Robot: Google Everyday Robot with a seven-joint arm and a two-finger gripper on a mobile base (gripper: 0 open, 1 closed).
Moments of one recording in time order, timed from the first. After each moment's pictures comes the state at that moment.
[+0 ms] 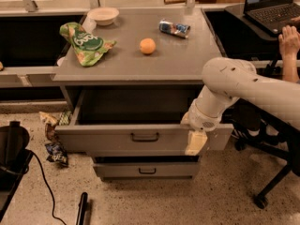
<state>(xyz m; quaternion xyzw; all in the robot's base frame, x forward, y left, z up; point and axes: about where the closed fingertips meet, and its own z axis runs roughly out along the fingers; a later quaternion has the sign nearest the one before) 0.518 -0.128 0.679 -0.71 0.69 0.10 0.08</state>
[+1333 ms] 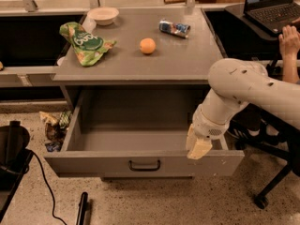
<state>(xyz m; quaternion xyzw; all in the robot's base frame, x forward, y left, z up) 0.470 -0.131 0.699 -0.71 0.69 0.12 0.07</state>
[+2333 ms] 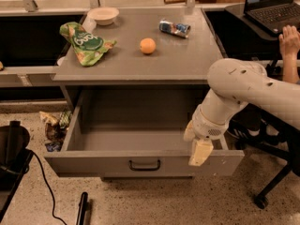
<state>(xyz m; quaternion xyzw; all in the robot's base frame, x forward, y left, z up) 0.470 -0.131 0.699 -0.71 0.69 0.12 0.07</state>
